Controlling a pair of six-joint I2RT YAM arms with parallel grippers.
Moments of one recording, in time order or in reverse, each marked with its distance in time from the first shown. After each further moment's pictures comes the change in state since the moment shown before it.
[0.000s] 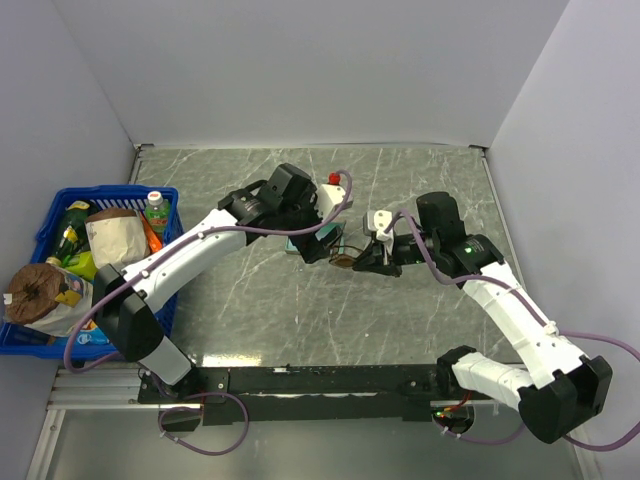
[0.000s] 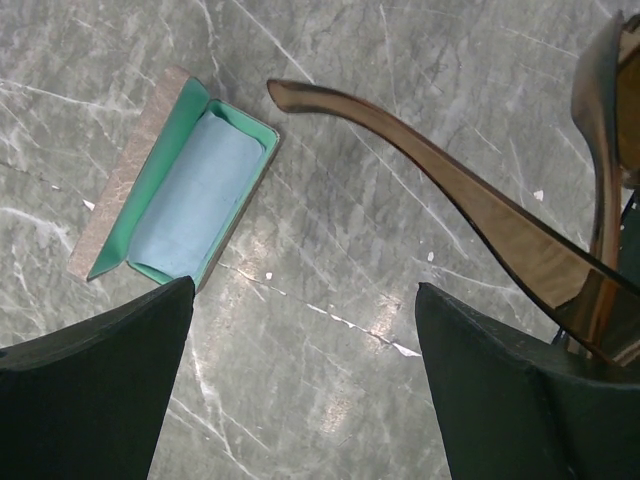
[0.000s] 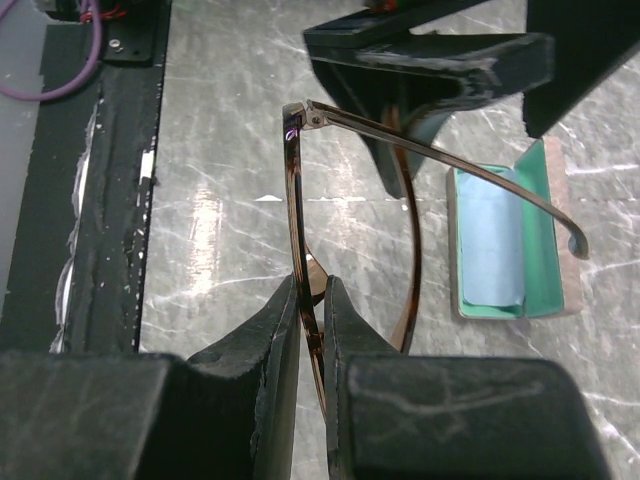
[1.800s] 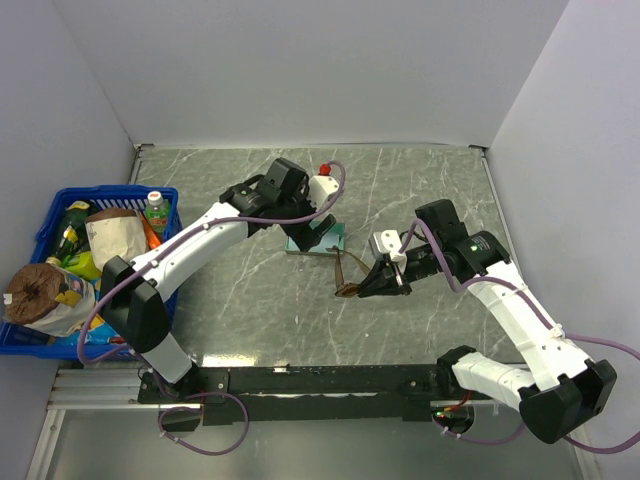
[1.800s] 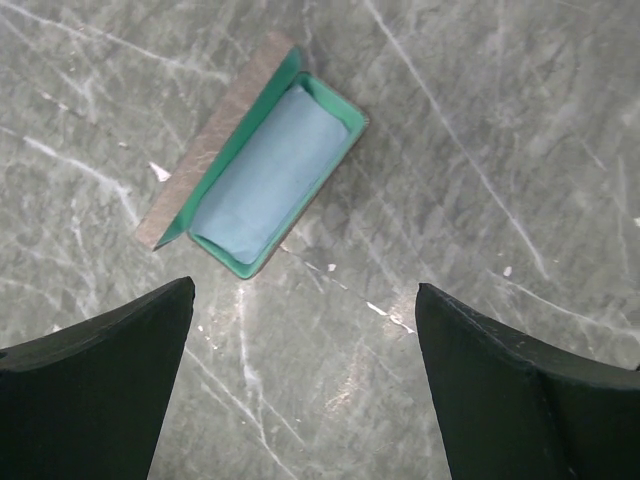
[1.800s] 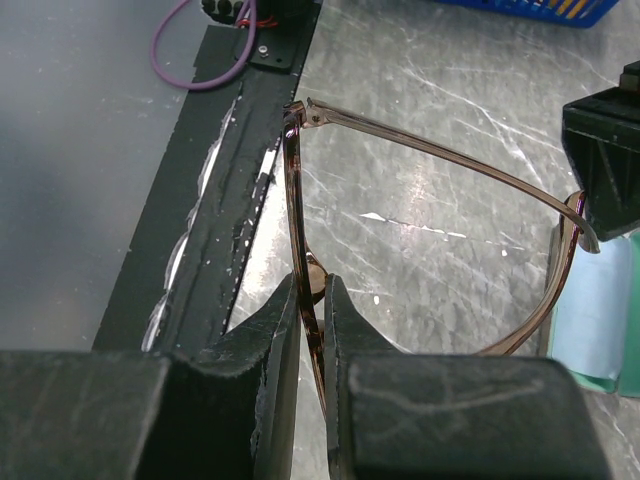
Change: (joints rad) left arm 0.066 0.053 0.000 0.035 -0.107 -0.002; right arm 0.009 -0.001 0.071 -0.360 -0.202 -0.285
